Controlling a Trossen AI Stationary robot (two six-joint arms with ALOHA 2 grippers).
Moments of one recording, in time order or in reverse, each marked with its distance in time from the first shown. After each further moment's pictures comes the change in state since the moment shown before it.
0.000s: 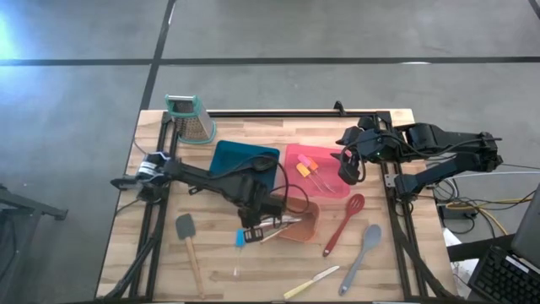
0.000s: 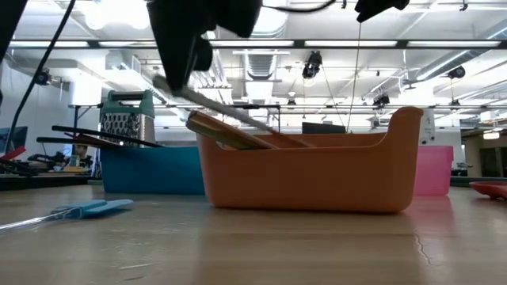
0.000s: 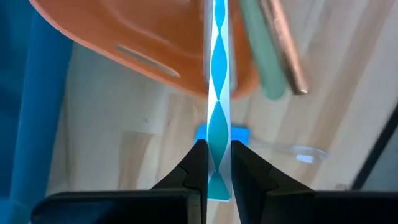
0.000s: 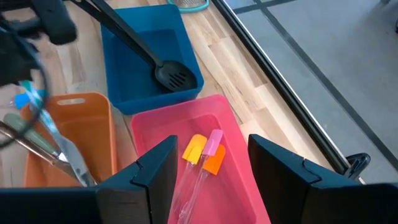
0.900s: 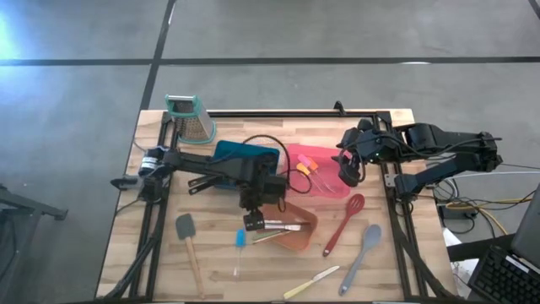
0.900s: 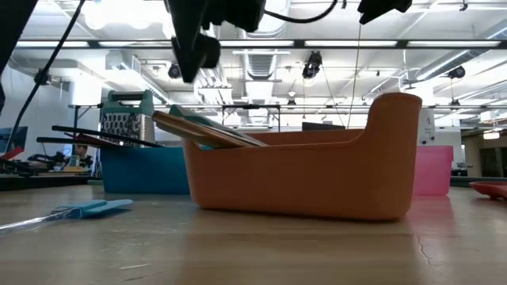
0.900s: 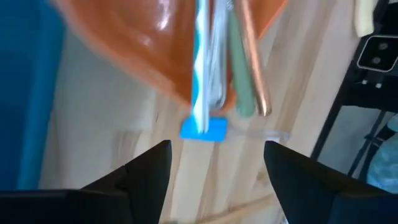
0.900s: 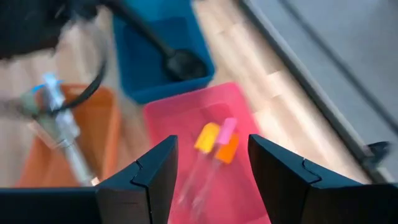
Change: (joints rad) left arm 0.105 -0.002 0.099 -0.098 0.180 0.108; right arm 0.002 0.003 0.000 -0.024 -0.046 0.047
